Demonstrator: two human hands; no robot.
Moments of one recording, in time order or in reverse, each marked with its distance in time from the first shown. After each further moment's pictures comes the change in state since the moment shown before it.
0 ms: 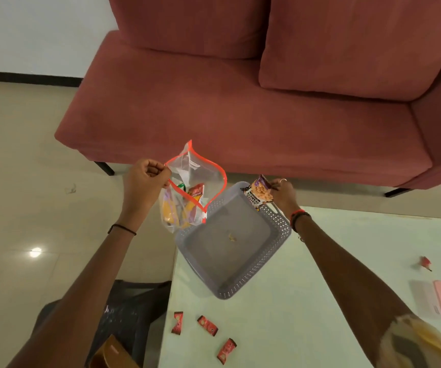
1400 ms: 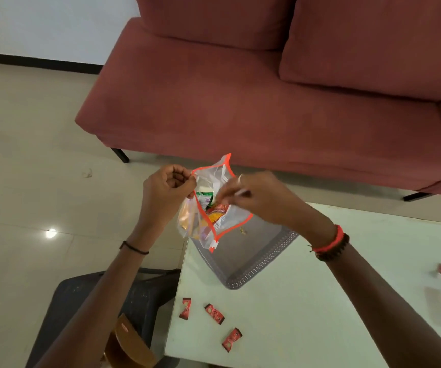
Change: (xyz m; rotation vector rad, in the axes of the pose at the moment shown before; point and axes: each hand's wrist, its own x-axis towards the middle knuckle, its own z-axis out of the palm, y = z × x) left_hand -0.058 0.012 -0.012 -0.059 -0.079 0.049; right_hand -0.150 -0.120 -0.013 -0.251 -0.526 -0.866
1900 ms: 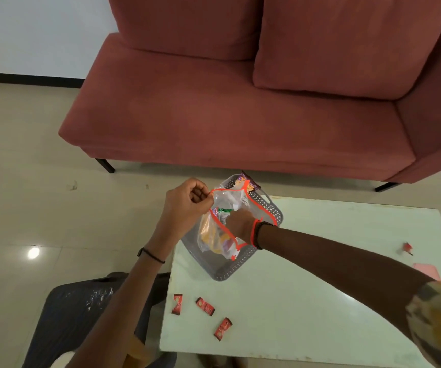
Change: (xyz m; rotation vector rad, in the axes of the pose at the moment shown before) left_hand -0.046 0.031 0.034 0.067 -0.209 0.038; right_hand -0.025 0.069 0.078 -1.177 -0.620 -0.055
